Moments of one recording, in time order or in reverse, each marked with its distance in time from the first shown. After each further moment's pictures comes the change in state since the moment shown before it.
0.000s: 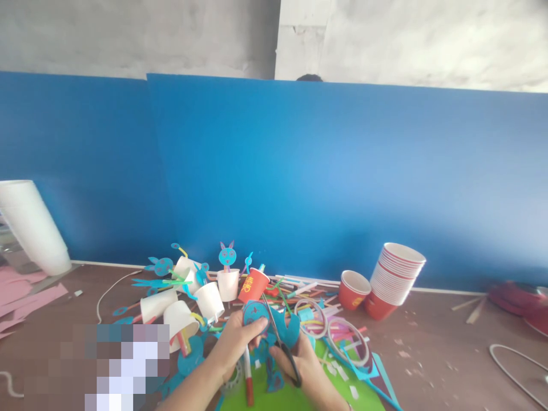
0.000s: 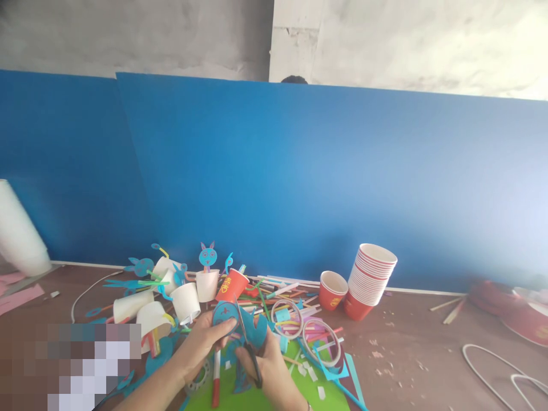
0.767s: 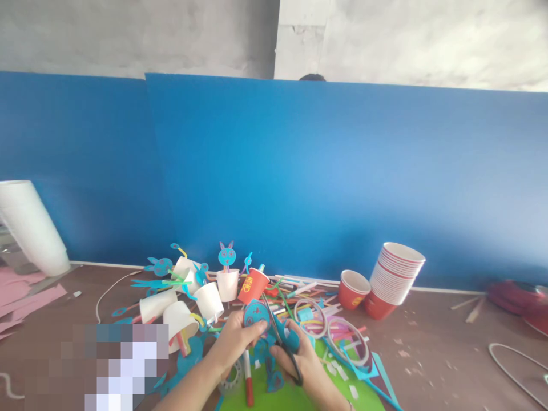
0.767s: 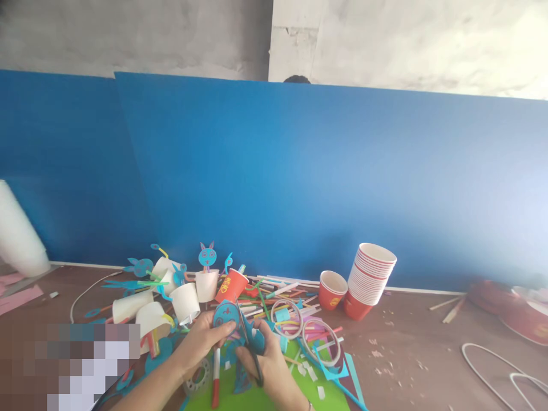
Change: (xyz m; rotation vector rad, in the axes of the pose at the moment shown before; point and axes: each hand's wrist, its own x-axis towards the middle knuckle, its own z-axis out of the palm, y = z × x) left_hand 0.000 0.008 -0.002 0.104 -0.020 0.003; right_hand -0.002 0.017 -0.007 0.013 0.022 0.288
